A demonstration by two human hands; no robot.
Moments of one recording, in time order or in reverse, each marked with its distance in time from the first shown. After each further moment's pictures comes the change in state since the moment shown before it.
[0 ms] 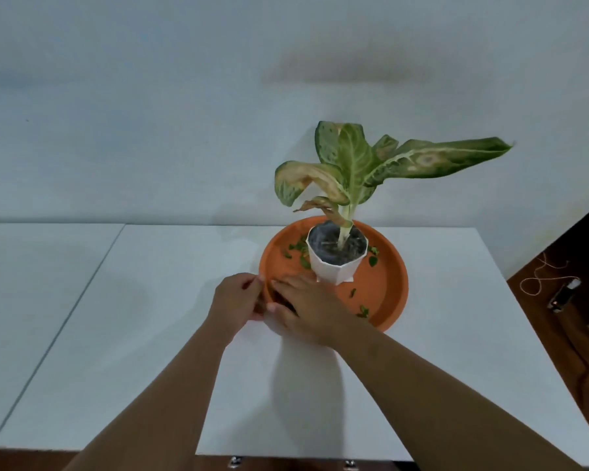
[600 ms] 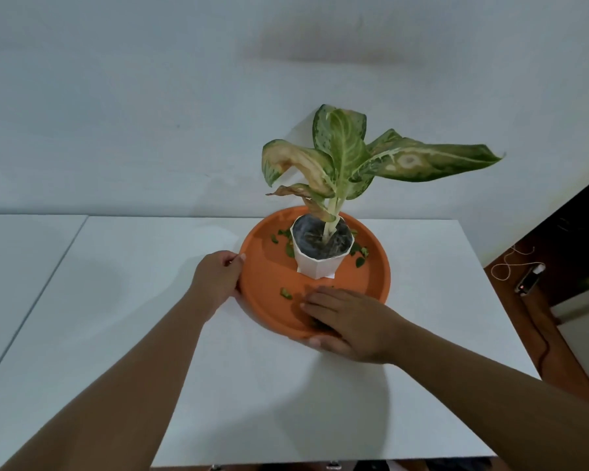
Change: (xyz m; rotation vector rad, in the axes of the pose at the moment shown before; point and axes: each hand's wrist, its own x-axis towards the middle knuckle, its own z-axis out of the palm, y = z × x) left_hand 0.036 0.017 0.001 0.110 -0.010 -0.001; right_hand -0.067 0.053 -0.033 -0.213 -0.231 -0.125
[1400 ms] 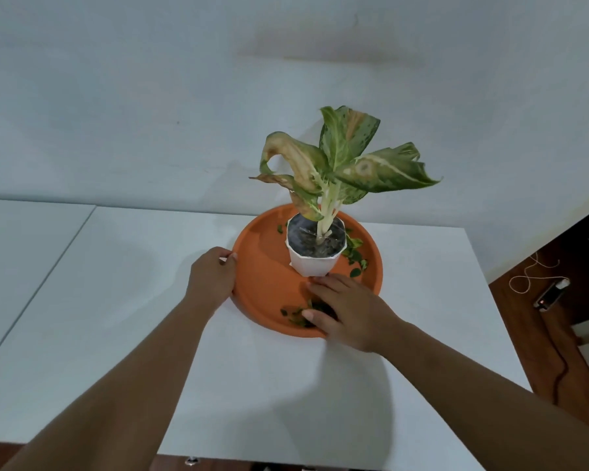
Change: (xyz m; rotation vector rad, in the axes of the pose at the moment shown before) left_hand -0.013 0.007 0.018 0.105 0.200 -0.032; right_hand 0.005 0.028 0.005 0.193 0.118 0.179
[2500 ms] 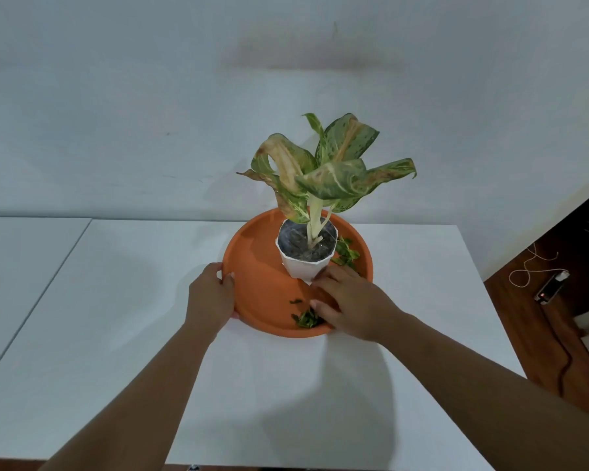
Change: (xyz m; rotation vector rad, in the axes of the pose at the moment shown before) left_hand -0.019 -0.007 0.009 0.056 0.020 0.008; right_hand 0.007 0.016 -0.004 0.026 0.143 -0.005
